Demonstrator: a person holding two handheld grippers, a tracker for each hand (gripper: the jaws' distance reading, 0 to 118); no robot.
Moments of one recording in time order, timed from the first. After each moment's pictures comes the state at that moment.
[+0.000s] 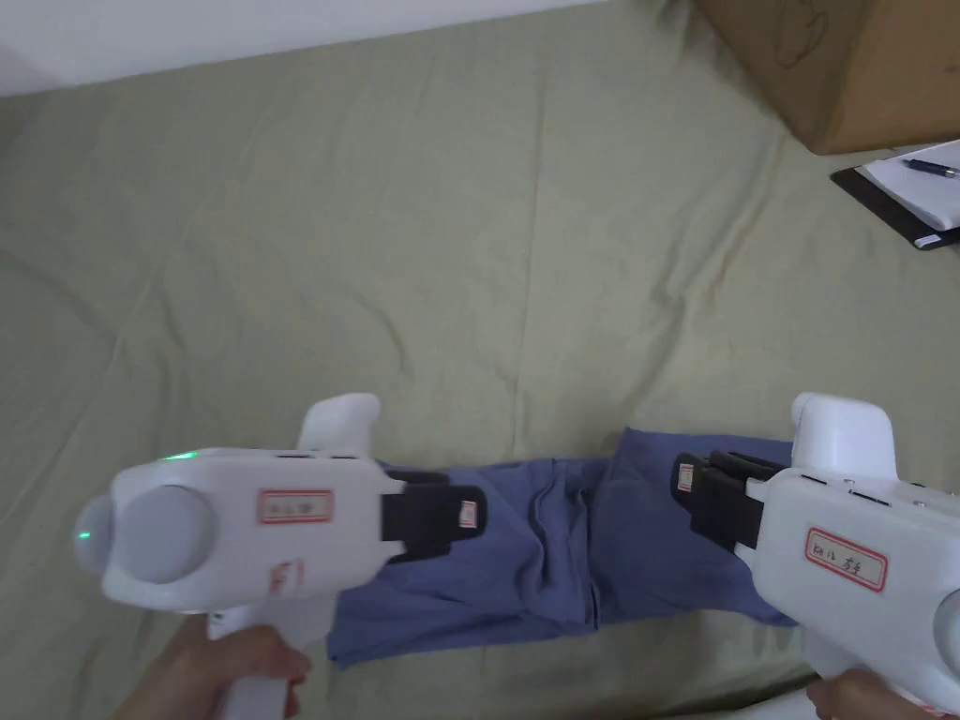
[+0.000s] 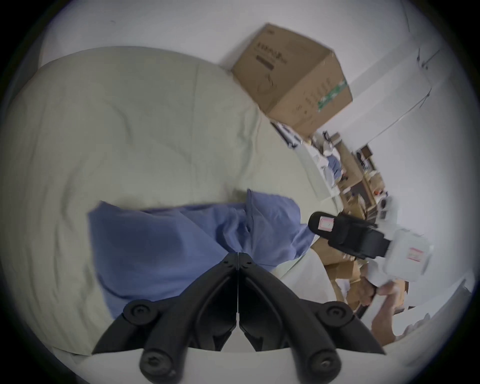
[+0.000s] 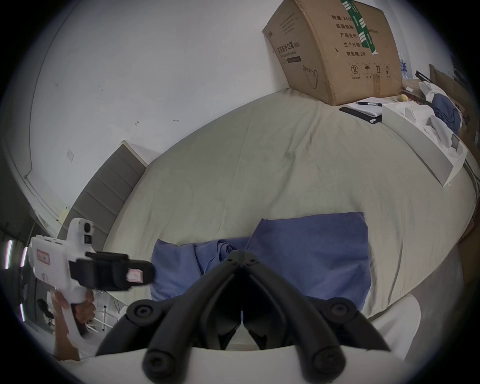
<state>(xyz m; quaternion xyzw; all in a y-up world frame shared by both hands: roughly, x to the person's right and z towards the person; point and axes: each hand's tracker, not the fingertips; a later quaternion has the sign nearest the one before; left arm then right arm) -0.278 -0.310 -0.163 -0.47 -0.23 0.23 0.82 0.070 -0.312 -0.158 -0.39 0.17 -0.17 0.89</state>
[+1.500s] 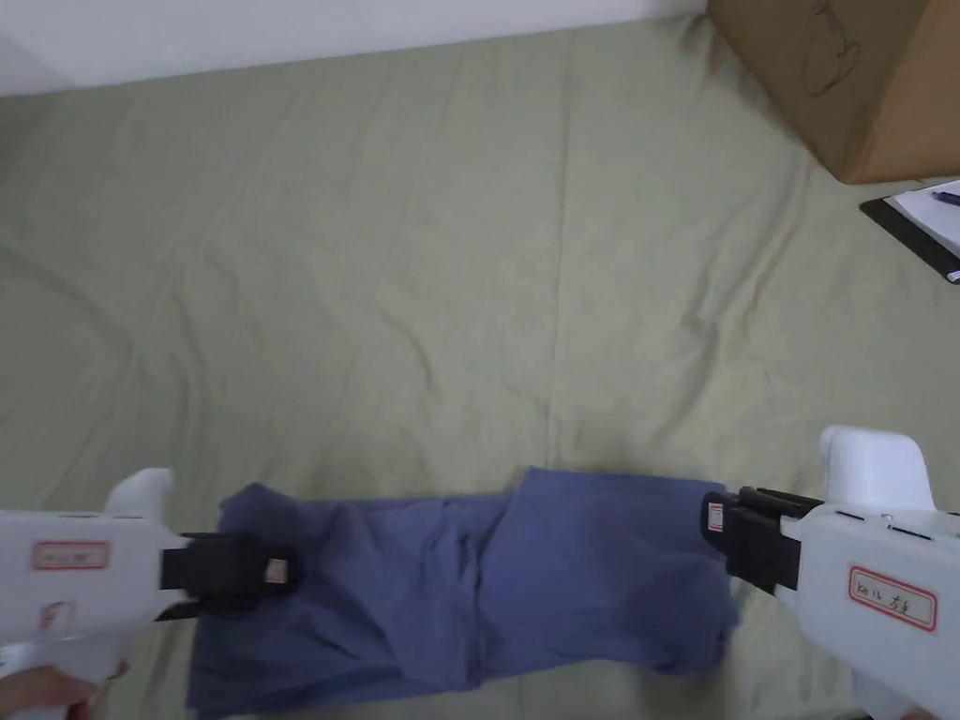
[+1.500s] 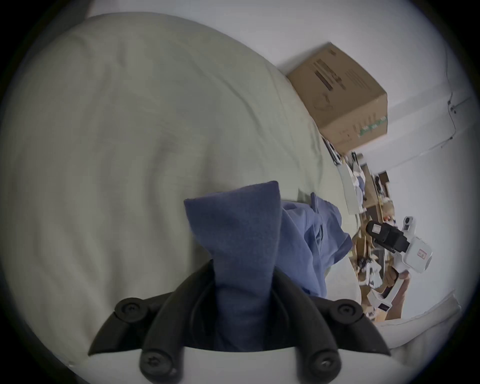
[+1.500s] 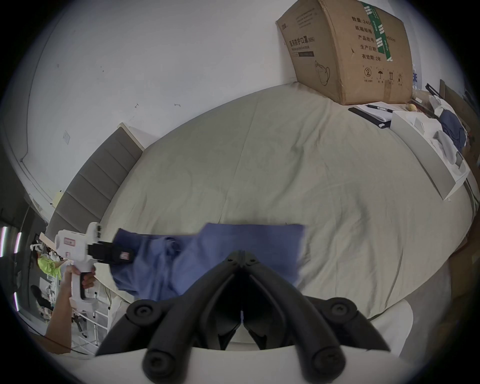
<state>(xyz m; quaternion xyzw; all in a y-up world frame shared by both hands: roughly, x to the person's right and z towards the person) -0.470 -0.382 -0.160 -0.52 -0.14 0.28 0.80 0.050 -0.308 -0.168 -0.42 0.17 -0.12 0.88</state>
